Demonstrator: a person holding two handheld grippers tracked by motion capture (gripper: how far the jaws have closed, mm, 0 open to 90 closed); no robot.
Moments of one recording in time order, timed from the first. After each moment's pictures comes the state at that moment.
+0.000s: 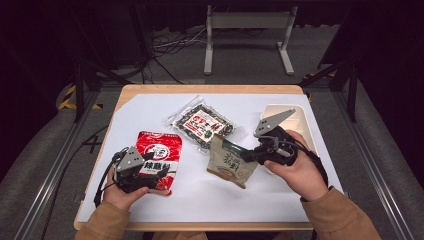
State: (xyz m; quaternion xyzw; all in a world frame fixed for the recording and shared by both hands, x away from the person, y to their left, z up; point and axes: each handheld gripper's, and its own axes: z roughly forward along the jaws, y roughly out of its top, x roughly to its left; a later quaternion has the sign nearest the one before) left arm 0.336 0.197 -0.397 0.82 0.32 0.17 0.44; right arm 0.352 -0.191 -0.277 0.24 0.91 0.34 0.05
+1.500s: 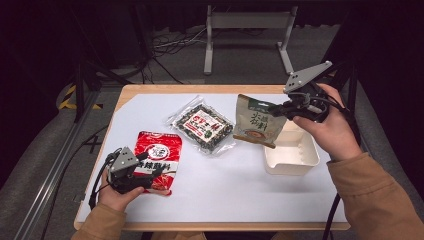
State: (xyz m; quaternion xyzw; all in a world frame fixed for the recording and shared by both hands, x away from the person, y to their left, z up) left arm 0.332 0.211 -0.397 0.81 0.33 0.19 0.44; right arm 0.402 -0.244 -0.201 0.21 0.91 0.31 0.18
